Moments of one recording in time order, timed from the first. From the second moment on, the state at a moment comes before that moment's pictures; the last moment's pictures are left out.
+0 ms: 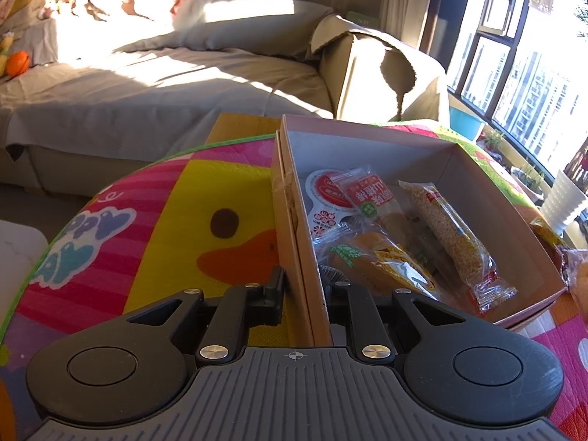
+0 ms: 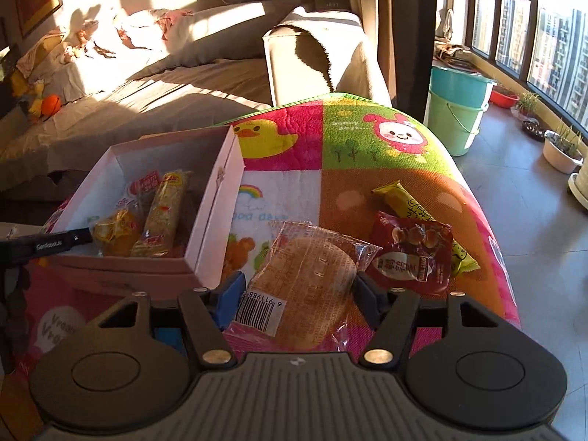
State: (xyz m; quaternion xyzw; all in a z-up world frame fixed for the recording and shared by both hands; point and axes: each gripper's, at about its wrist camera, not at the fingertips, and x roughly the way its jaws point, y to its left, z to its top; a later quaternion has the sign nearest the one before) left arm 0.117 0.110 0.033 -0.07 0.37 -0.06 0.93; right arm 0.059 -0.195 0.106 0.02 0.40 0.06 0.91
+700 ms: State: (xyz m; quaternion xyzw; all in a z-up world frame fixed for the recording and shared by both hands) left arm 0.117 0.109 0.033 -0.07 0.37 -0.05 0.93; right arm 0.082 -0.068 0.204 -0.03 0.24 0.23 0.94
